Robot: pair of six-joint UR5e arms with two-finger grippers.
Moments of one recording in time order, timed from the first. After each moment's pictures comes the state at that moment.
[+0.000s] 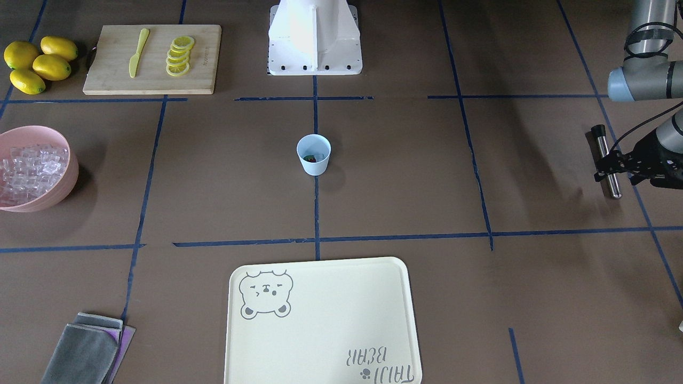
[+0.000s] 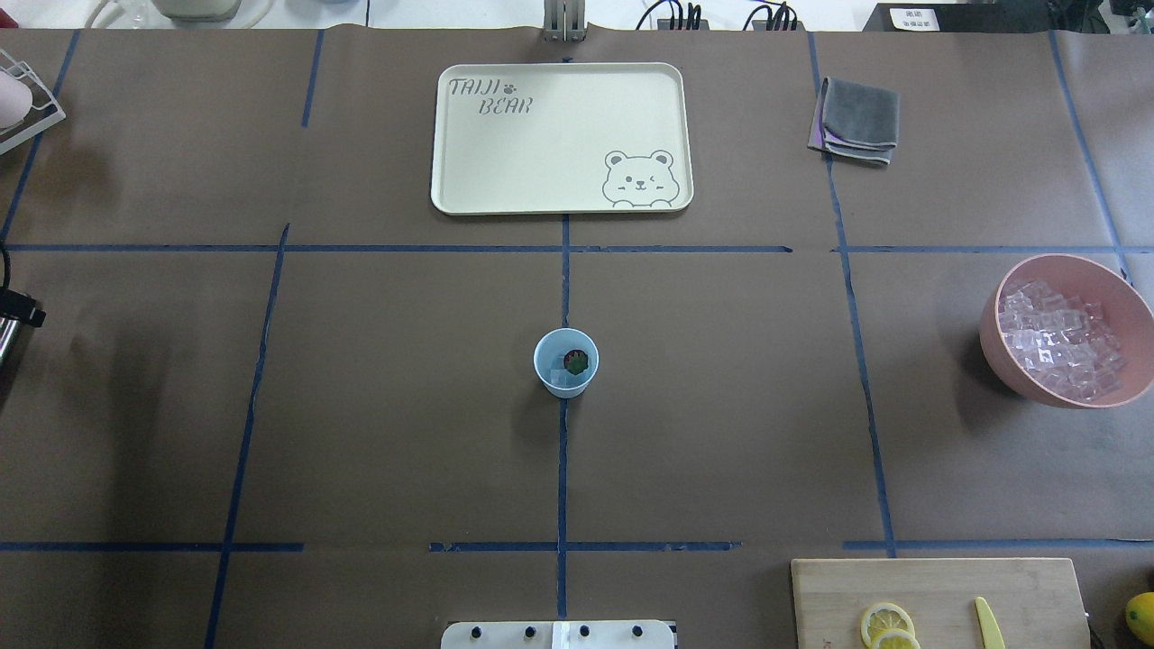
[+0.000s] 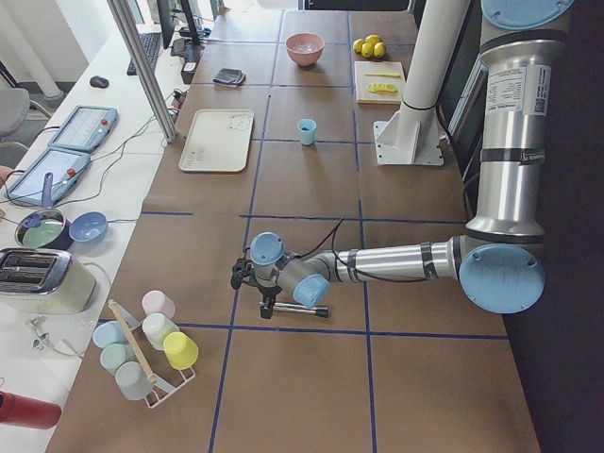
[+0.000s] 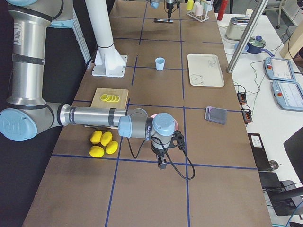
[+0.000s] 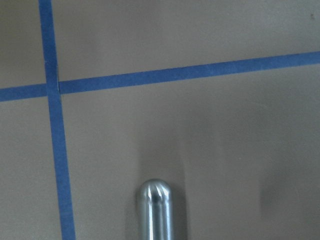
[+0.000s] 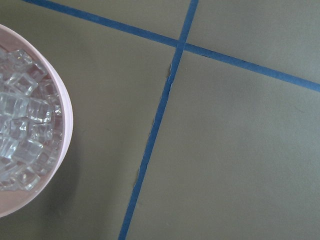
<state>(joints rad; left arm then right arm) -1.14 -1.57 -1.35 -2.27 -2.26 -0.50 1.56 -1.71 1.70 -1.59 2.32 -0.29</state>
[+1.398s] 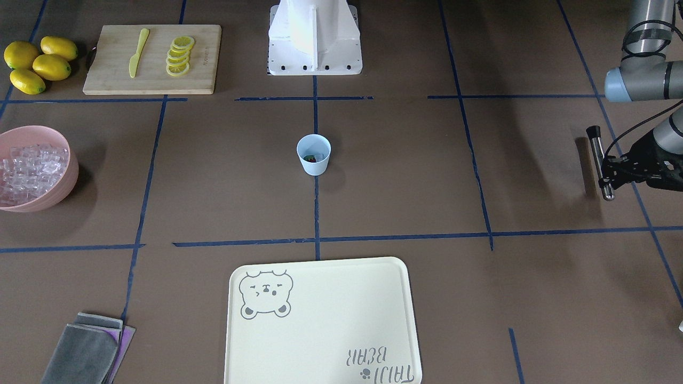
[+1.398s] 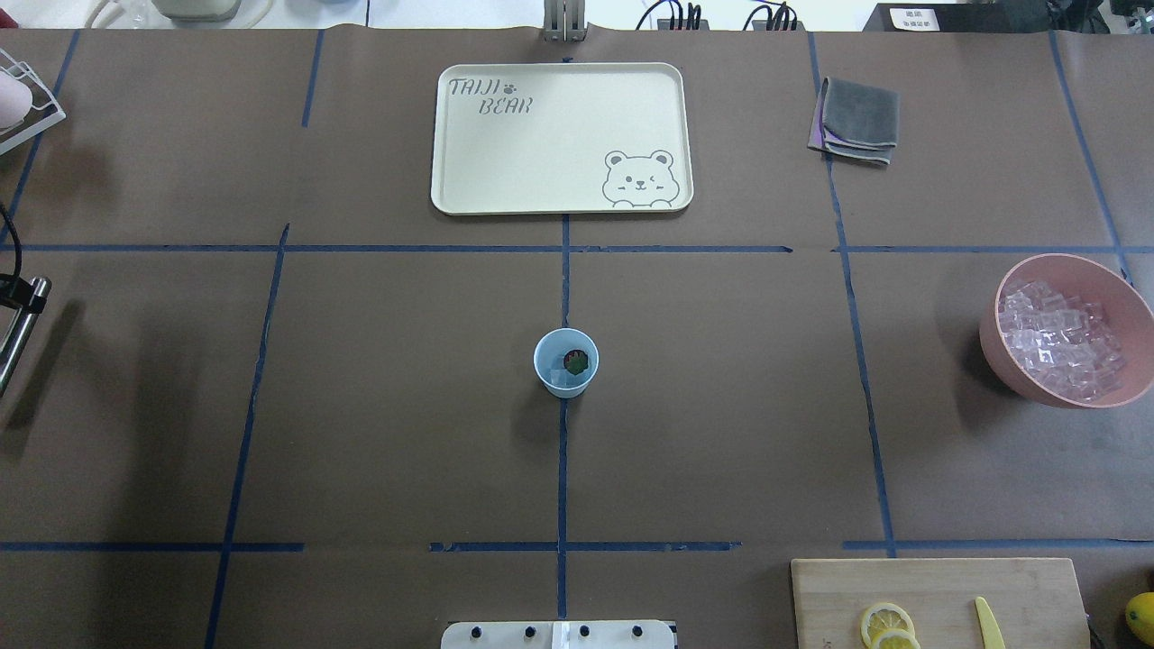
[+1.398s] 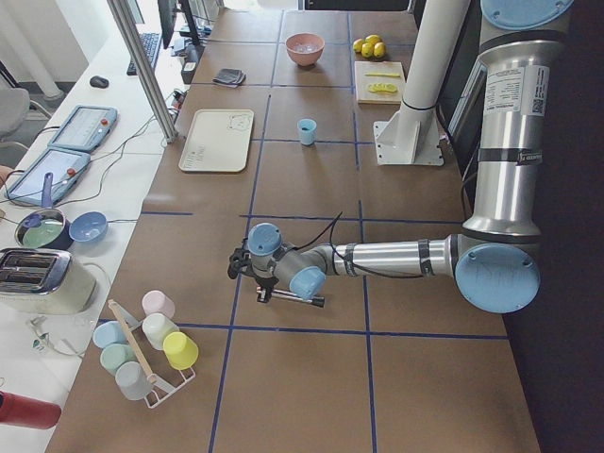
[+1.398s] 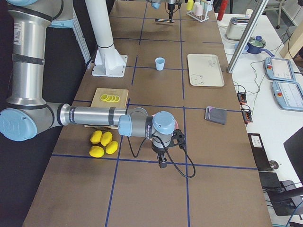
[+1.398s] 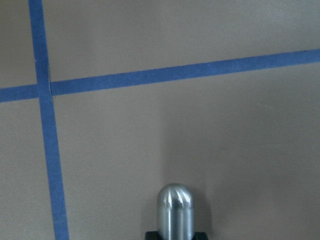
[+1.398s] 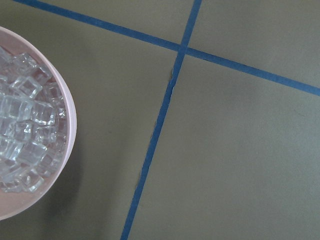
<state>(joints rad) -1.15 -1.58 -1.43 -2.26 -2.26 -0.50 1.56 -1.71 1.71 -1.59 2.32 -0.29</state>
